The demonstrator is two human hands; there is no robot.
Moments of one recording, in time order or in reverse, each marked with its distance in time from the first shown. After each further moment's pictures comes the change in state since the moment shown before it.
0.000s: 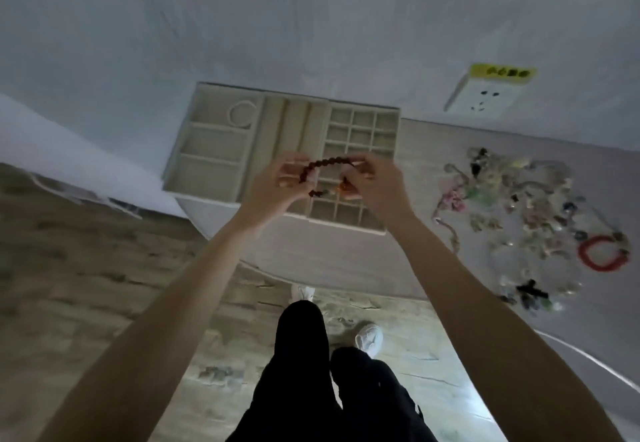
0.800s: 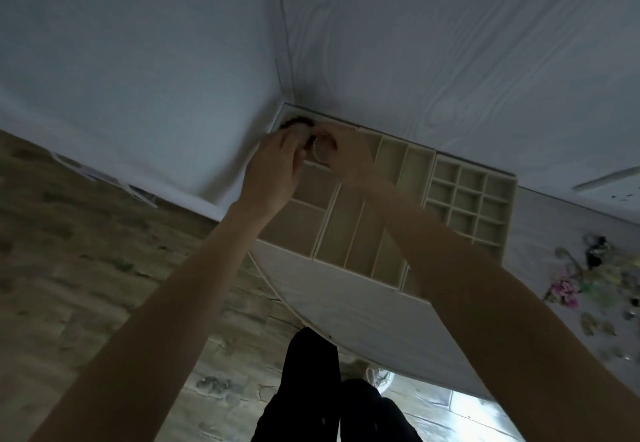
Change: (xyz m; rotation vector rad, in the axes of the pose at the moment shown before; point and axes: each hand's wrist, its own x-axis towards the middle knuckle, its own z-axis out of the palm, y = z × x) left_hand 0.113 -0.068 -0.159 0.883 0.356 0.397; right_hand 0.179 -0.031 0.196 -0.555 -0.256 -0.352
